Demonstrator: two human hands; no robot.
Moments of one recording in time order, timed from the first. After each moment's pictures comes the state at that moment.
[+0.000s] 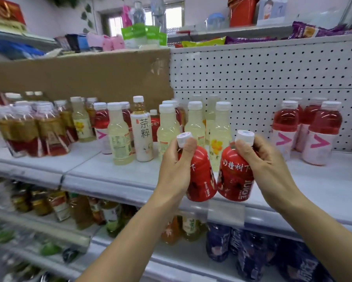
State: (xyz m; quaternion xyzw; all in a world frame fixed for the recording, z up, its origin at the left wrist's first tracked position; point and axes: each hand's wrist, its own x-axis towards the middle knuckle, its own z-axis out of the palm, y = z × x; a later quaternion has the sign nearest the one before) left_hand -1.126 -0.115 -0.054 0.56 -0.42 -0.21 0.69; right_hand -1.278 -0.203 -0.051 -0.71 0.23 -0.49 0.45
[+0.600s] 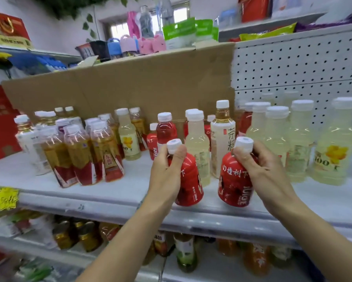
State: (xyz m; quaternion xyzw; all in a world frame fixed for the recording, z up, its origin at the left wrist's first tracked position) left_hand -0.851 -0.054 -0.047 0.60 -0.42 -0.20 0.65; right_hand -1.016 -0.146 -0.063 -0.67 0.25 -0.54 0.44
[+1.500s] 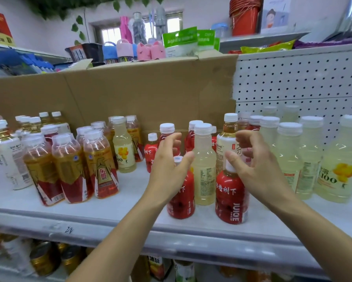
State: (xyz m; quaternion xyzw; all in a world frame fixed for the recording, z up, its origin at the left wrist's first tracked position) left_hand -0.793 -0.106 -0.035 0.62 -0.55 -0.03 0.56; right_hand -0.978 -0.167 -0.030 -0.77 0.32 -0.52 0.19
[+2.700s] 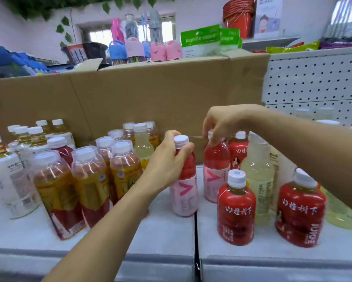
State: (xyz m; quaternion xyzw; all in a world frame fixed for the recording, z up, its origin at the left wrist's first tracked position) left_hand -0.656 -0.117 -0.001 0.65 -0.62 -0.05 0.44; right_hand -0.804 -0.215 0.097 -0.91 0.41 -0.03 0.05
